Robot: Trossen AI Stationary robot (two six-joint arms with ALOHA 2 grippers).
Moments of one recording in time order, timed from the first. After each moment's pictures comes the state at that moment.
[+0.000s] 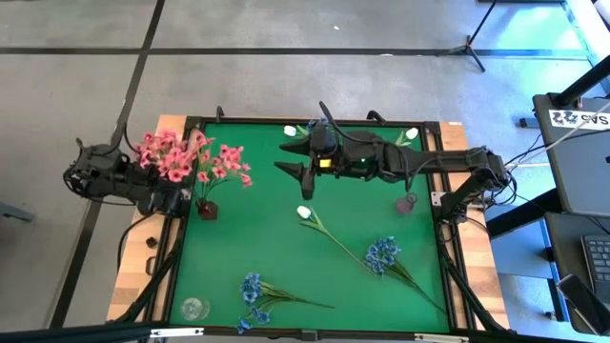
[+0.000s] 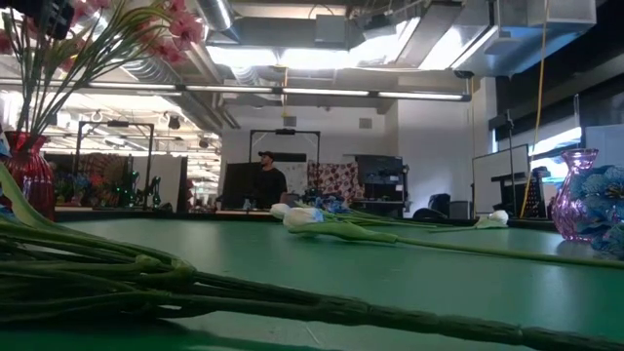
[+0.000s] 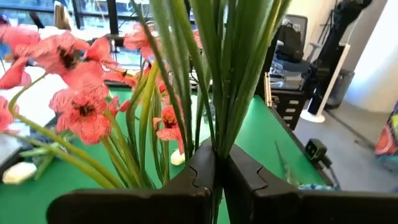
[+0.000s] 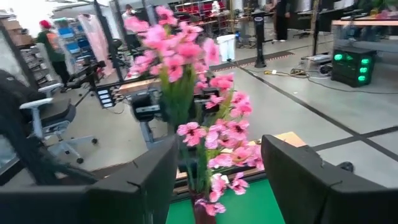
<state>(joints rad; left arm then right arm) -0.17 0.02 0.75 -0.91 -0.10 -0.13 0.05 1.66 1.66 -0.04 0.17 0.19</state>
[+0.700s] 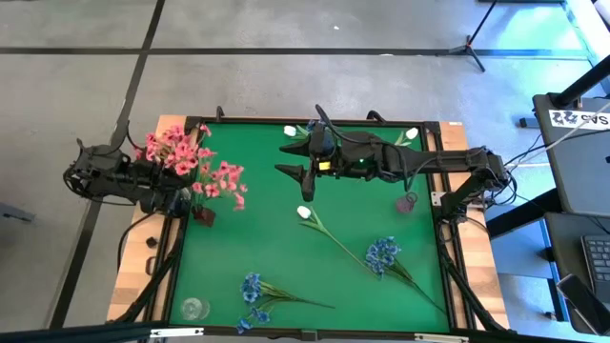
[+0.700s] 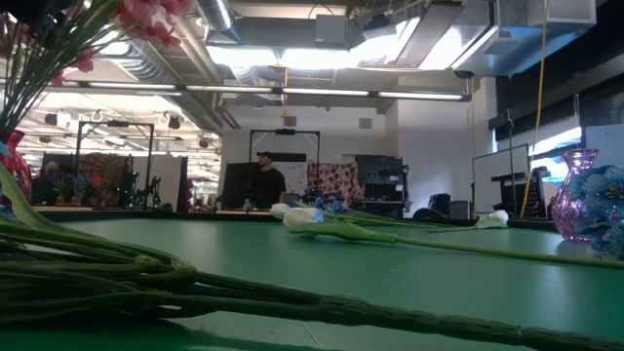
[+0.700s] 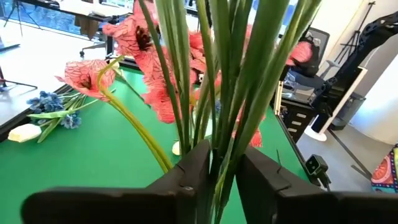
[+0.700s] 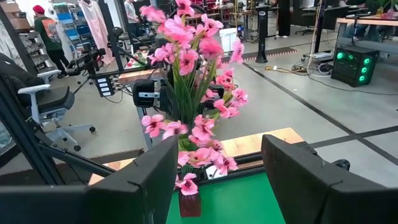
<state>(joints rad) -0.17 0.02 0.75 -0.93 -0.16 -0.30 0.05 1.66 1.66 -0.07 0.16 0.15</state>
